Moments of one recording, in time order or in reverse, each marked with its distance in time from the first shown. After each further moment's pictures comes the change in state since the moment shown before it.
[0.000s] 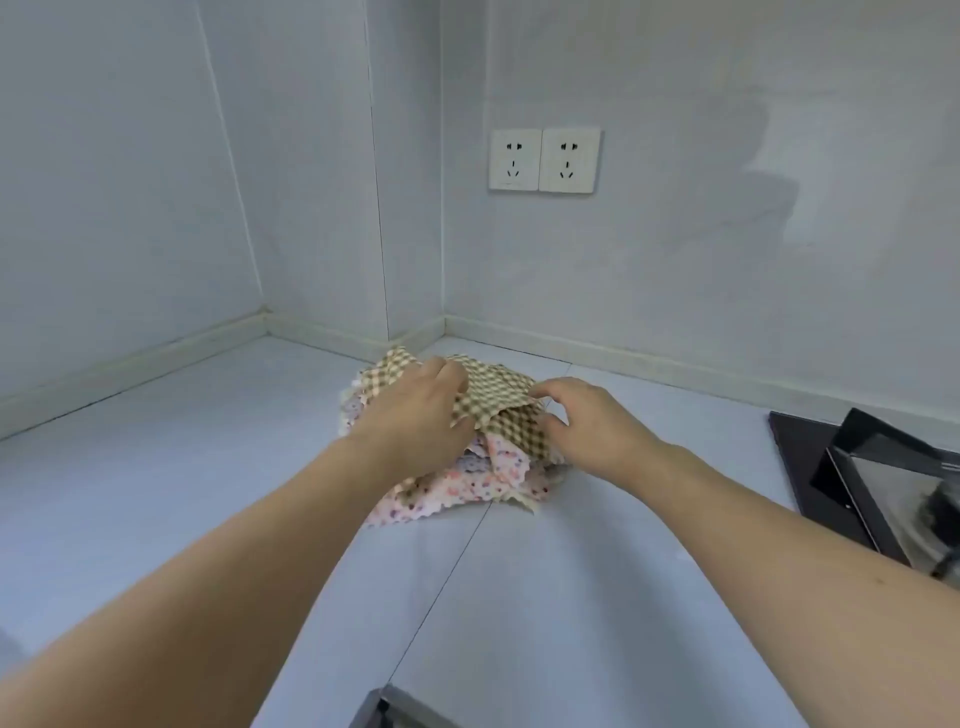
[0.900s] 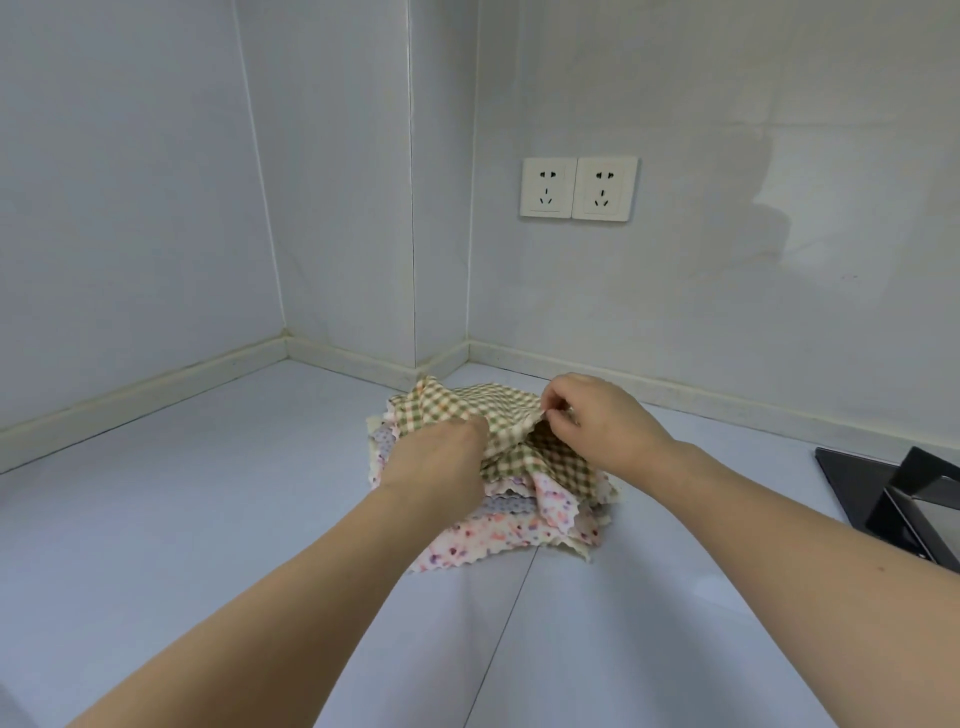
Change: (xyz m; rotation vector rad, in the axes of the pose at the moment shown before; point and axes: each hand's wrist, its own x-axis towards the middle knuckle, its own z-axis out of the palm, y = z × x) left_hand 0.002 -0.020 0.007 0.192 -0.072 -0.087; right_hand 0.058 -0.014 0.007 -0.196 0.115 -0.154
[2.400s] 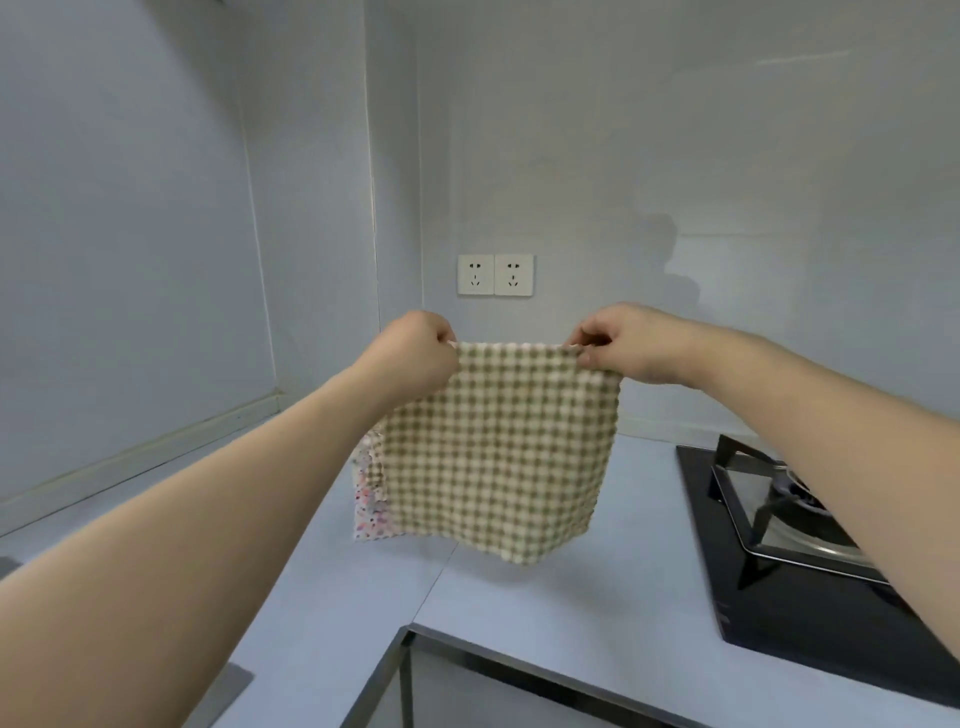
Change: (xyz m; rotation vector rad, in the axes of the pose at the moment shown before) left_hand -0.082 0.069 -0.191 -0.511 0.224 -0.045; right_hand -0.138 -0.080 -0.232 0.099 -0.070 0.245
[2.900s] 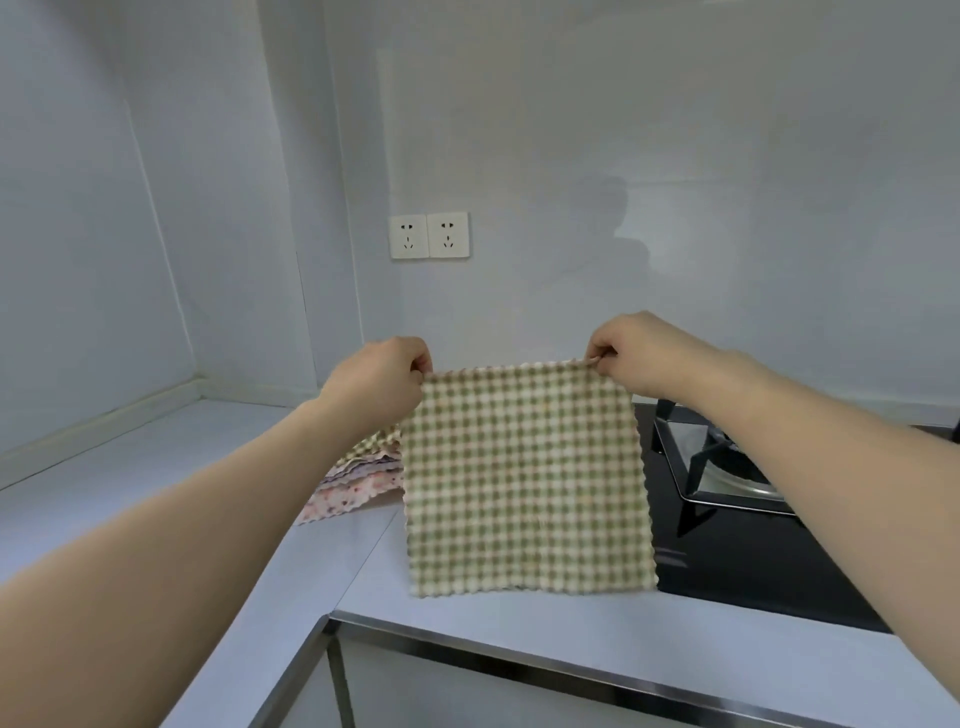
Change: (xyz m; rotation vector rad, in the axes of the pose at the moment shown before) left_hand 0.009 -0.013 0.090 0.231 -0.070 0.178; right_hand -0.018 0.109 0.026 -0.227 0.126 0.127
